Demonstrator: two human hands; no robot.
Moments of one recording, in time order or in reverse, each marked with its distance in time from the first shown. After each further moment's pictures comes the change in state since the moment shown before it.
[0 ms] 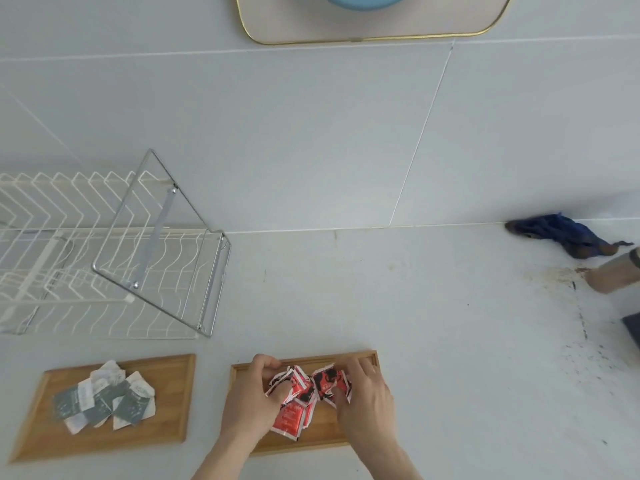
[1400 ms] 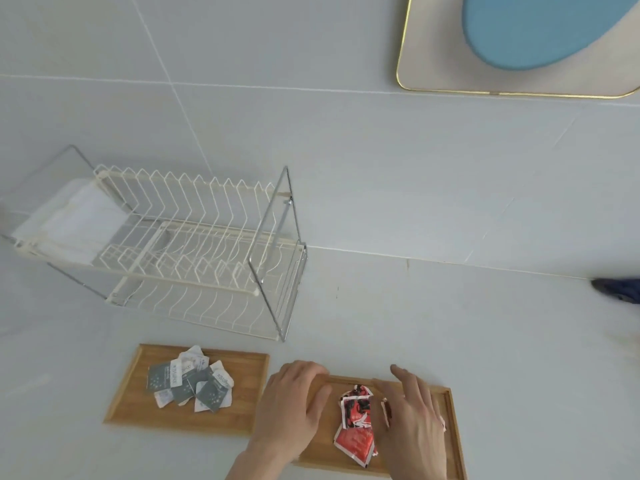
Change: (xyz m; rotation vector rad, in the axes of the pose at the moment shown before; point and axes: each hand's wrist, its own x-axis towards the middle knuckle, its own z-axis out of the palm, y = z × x) left_hand -0.013 -0.038 -0.065 0.254 0.129 0.406; right_hand -0.009 -0.057 0.017 -0.218 0.157 -0.231
